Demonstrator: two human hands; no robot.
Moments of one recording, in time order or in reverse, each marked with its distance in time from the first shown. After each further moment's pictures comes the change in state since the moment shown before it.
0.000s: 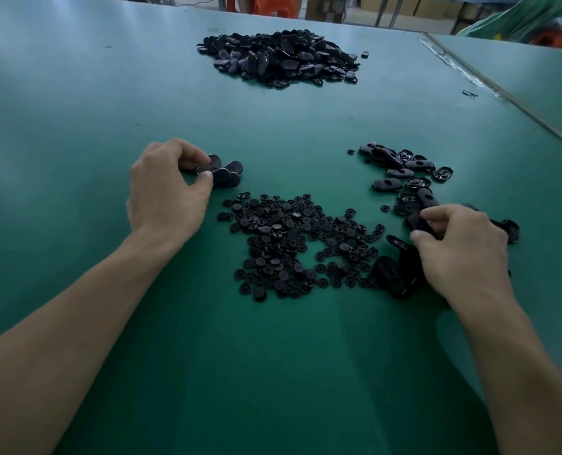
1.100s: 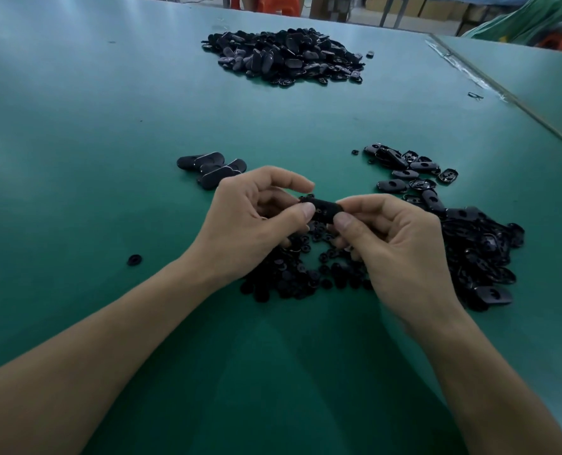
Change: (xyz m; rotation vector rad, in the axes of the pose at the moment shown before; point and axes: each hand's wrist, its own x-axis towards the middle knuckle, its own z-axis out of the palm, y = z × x) left_hand -0.052 0.052 0.006 -0.826 -0.541 0.087; right_hand -0.036 -0.042 0.021 0.916 -0.298 -0.331
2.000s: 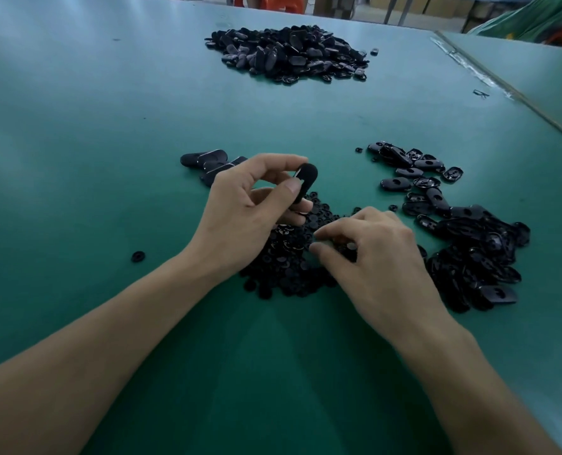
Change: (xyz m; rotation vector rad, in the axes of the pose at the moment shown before) left_hand 0.006 -0.005 -0.001 -0.092 0.085 0.009; right_hand -0.006 0.006 0.007 -0.866 -0.091 -0.156
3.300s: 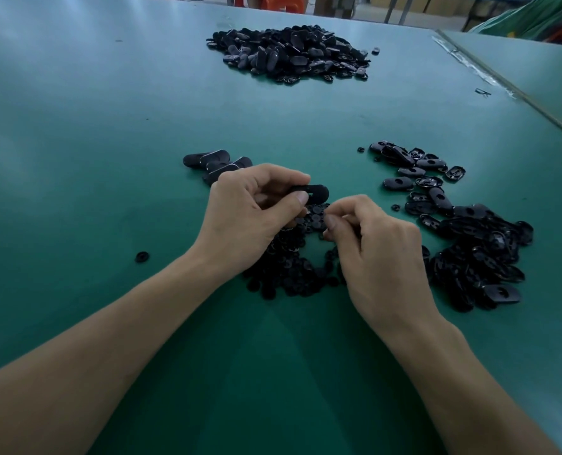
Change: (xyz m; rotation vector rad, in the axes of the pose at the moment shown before) left_hand 0.000 -0.003 -0.002 0.124 0.029 -0.007; right_hand 0.004 -0.008 0.008 0.234 0.145 0.018
